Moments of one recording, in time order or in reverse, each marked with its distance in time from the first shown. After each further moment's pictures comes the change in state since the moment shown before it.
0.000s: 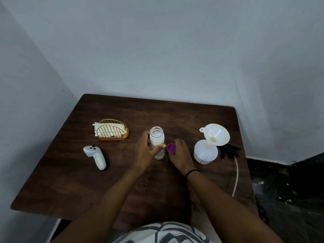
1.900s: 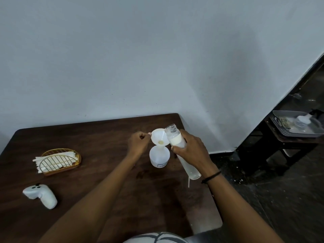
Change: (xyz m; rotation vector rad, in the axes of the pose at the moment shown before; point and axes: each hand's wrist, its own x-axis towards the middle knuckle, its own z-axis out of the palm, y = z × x) left_hand 0.034 0.113 0.100 -0.098 -0.224 -0.124; right_hand -0.110 0.016 -0.211 -0.101 0.346 -0.028
